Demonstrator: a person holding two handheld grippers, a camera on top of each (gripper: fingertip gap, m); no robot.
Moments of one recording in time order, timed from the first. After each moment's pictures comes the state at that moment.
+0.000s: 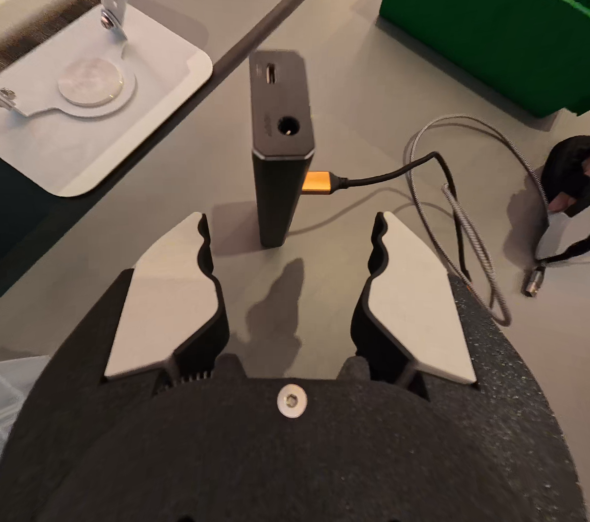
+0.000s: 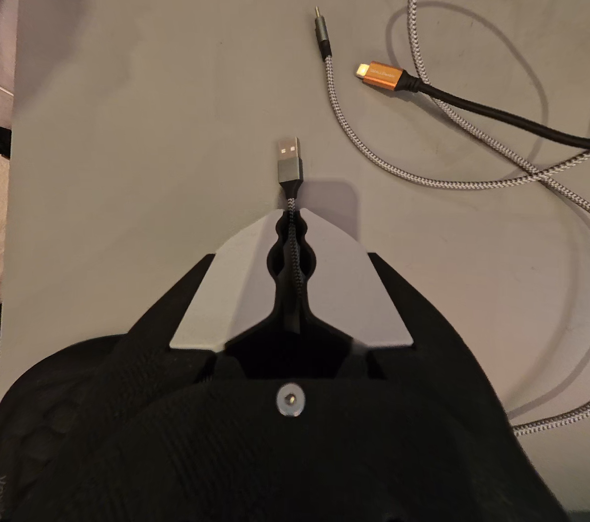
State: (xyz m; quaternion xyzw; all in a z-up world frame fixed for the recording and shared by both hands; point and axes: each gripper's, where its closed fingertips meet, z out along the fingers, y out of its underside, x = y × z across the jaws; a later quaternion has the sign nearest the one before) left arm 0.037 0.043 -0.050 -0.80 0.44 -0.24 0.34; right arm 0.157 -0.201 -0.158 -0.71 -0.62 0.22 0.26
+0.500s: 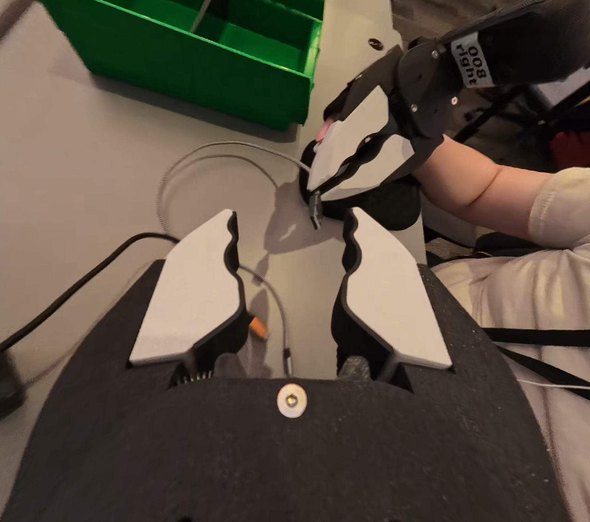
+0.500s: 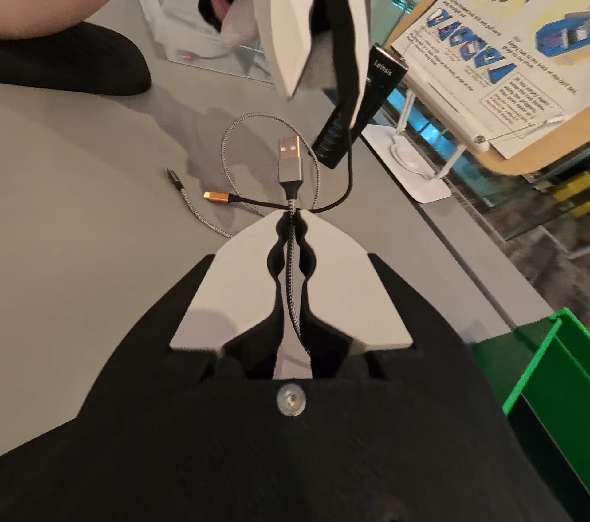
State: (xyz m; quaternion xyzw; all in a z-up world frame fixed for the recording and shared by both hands) left arm 0.158 -0.136 -0.005 -0.67 0.58 -0.40 0.23; right arm 0.185 -0.156 -0.040 -0.65 -0.48 0.11 0.58
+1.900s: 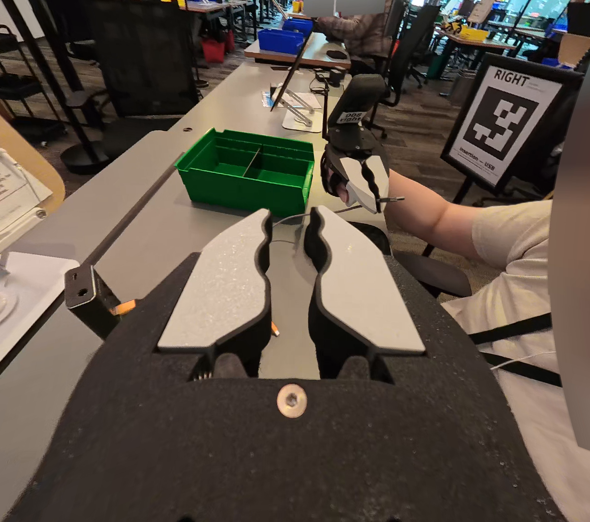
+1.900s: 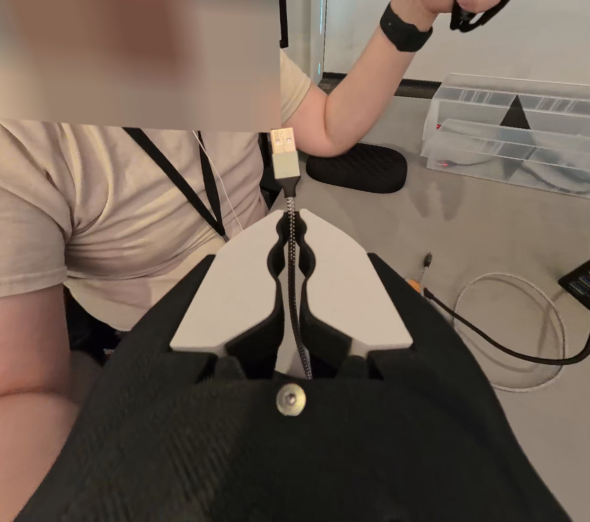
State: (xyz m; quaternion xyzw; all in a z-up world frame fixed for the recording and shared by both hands) left arm 0.032 -0.144 0.149 -0.57 0.52 -0.46 0.43; right arm 0.166 -0.261 0.033 -0.49 -0.62 0.49 0.36
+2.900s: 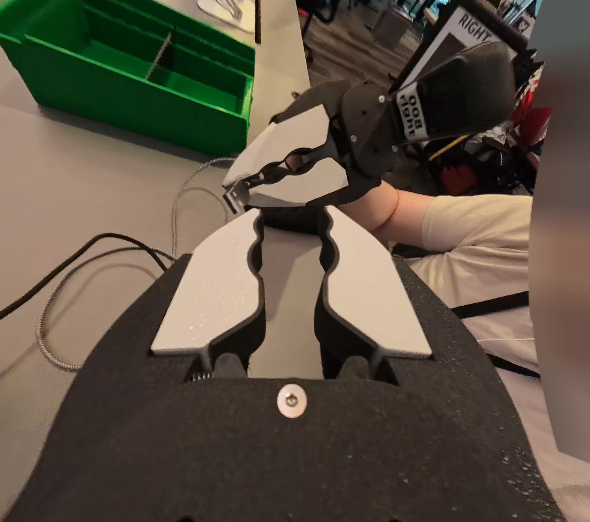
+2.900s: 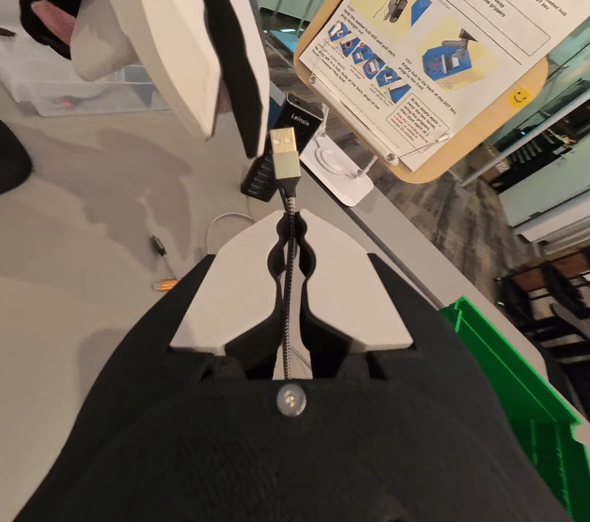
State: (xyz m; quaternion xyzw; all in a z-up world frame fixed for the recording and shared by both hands) left arm 0.113 -0.153 0.063 -0.62 0.56 -0.51 0.20; right arm 0.139 -0.110 0.033 -0.71 -0.37 -0.02 0.60
